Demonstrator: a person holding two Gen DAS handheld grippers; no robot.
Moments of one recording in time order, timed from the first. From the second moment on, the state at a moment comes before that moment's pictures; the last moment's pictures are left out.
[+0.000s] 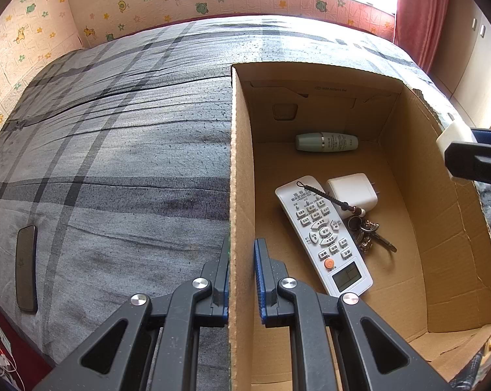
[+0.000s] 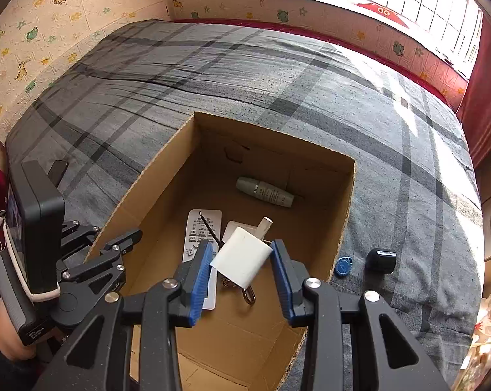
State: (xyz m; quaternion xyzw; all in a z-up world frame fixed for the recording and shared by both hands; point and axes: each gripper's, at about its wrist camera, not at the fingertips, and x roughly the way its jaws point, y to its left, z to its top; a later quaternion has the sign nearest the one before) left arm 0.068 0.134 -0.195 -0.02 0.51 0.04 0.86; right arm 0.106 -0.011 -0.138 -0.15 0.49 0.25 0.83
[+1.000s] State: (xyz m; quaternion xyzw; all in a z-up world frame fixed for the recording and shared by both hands) left arm 0.068 0.134 -0.195 -0.02 0.51 0.04 0.86; right arm 0.135 0.024 -0.230 -0.17 0.59 0.23 0.76
